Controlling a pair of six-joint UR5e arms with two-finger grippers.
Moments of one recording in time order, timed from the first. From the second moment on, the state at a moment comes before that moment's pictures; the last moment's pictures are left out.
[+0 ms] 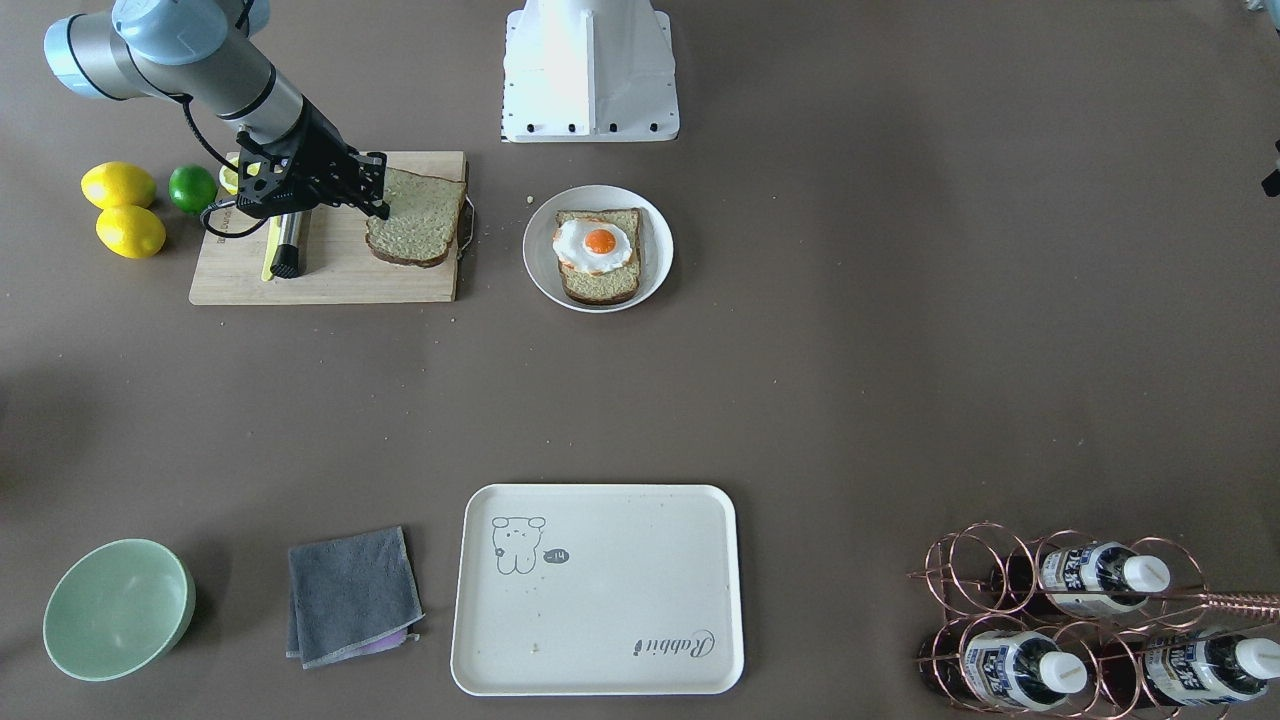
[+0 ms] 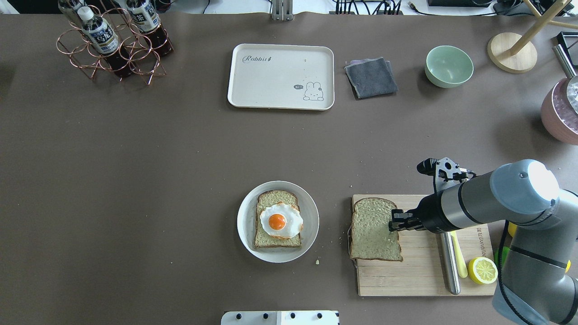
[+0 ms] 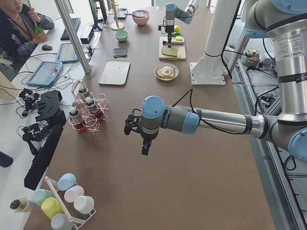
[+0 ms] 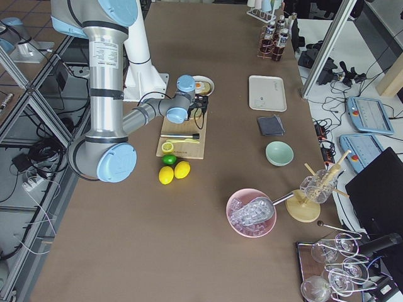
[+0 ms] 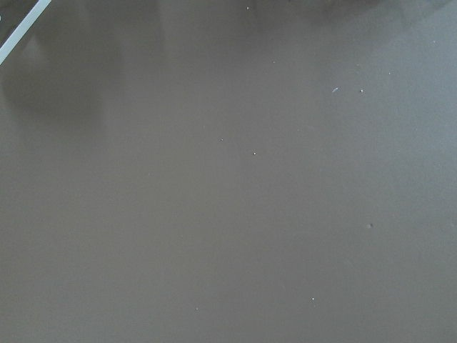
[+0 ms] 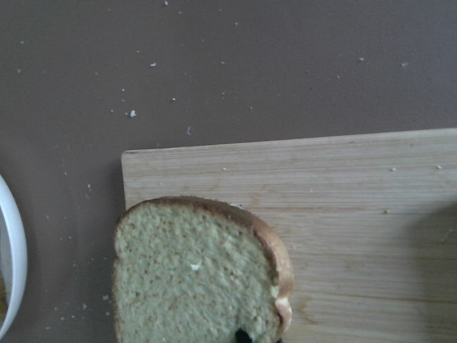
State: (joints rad) left arm -1.52 -1.34 -1.91 -1.70 -2.40 -0.06; right arm 0.49 -1.53 1.97 -0.95 2.03 1.40
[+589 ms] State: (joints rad) left arm -1.52 -1.34 -1.90 -1.70 -2.40 -0.06; right arm 0.44 -1.21 1.82 -0.96 2.03 1.45
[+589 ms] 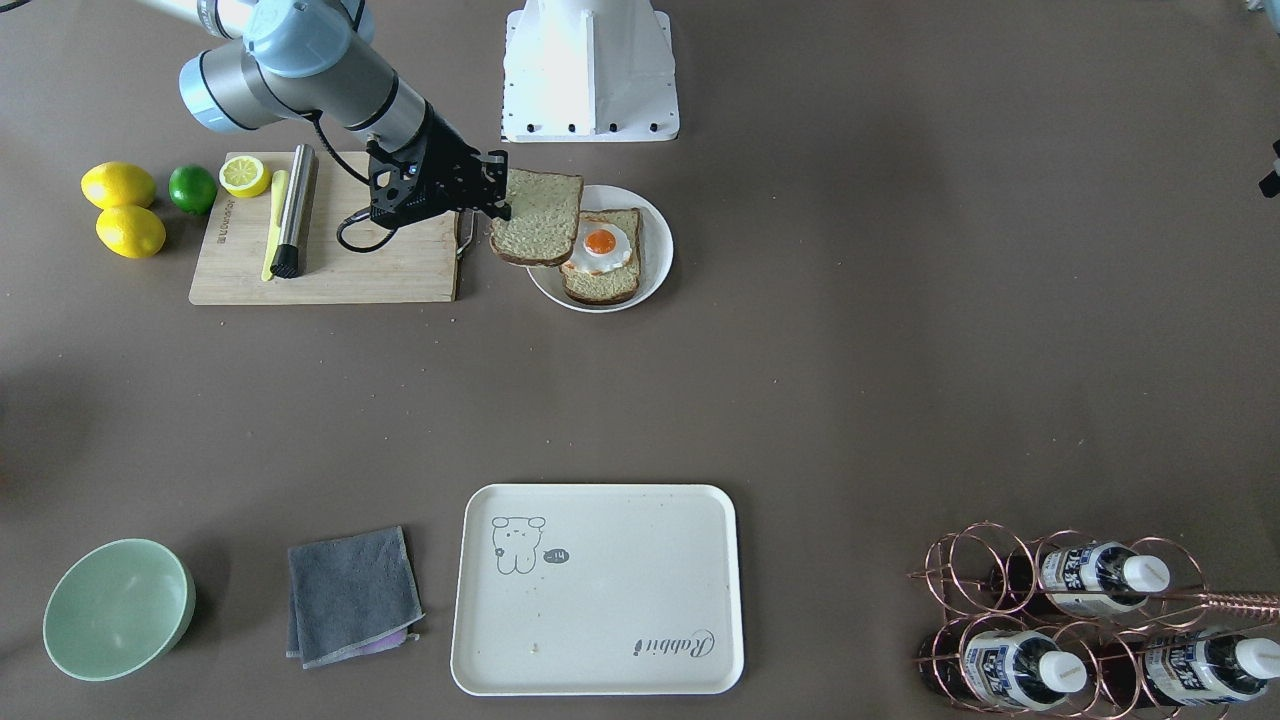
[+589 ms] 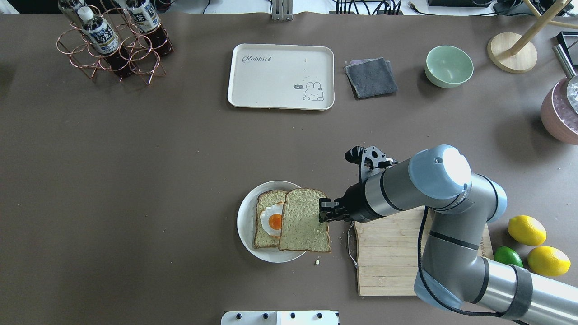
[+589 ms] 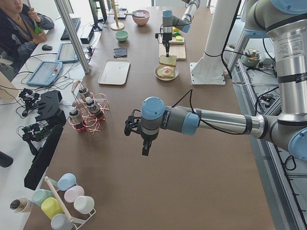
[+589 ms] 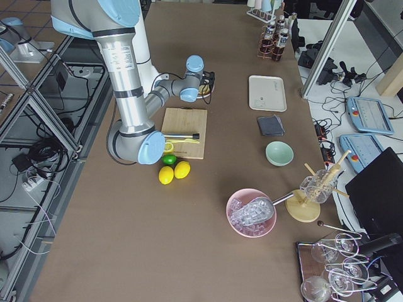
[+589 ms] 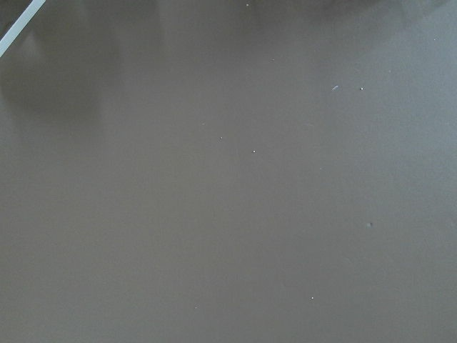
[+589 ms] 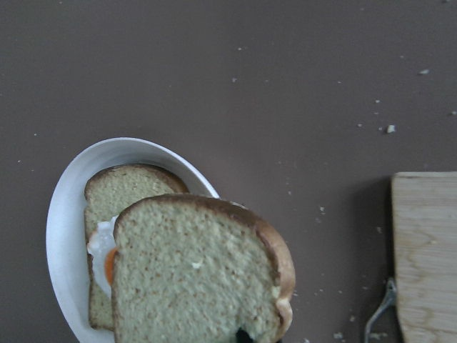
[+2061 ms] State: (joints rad) left arm -1.51 -1.34 -1.91 -1.70 -2.40 -0.07; right arm 0.43 -1.08 1.65 -0.96 2.01 1.39
